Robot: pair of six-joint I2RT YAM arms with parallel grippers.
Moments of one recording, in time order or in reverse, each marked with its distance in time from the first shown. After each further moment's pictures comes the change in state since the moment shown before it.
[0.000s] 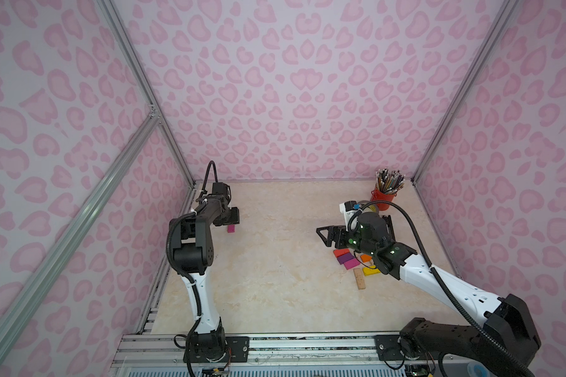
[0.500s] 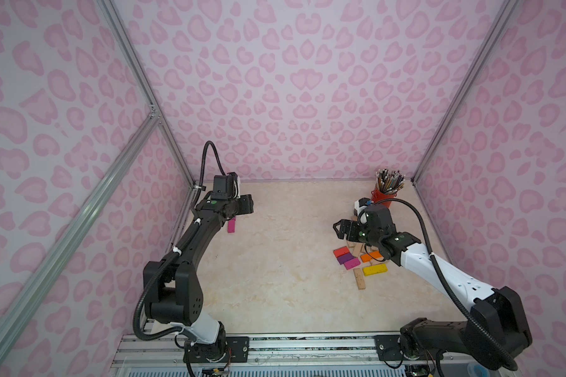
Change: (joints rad) left arm -0.206 -0.564 -0.263 0.129 0.113 -0.138; right arm -0.179 0.109 0.077 -0.247 0.078 -0.056
